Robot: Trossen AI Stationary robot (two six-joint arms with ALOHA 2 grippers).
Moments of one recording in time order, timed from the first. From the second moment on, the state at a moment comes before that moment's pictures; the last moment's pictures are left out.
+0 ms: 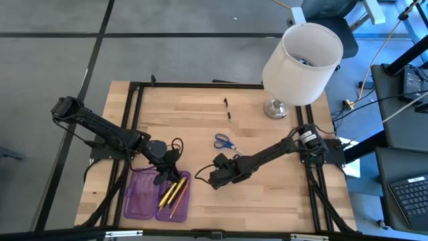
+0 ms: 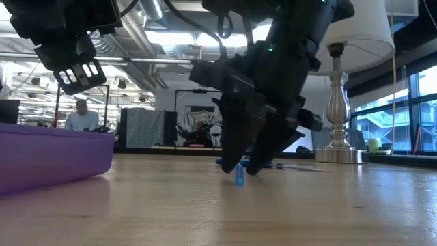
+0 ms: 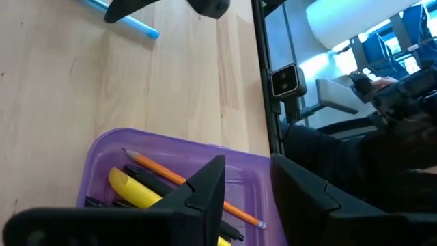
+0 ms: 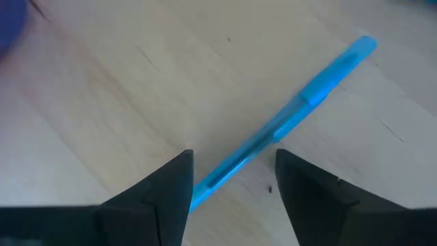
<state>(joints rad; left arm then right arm) -0.33 1.12 0.49 0.05 0.29 -0.71 0.35 2.13 1.45 -0.58 0.29 1.15</state>
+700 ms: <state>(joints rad) -0.33 1.12 0.49 0.05 0.28 -0.71 0.35 2.16 1.45 -0.72 0.23 1.09</state>
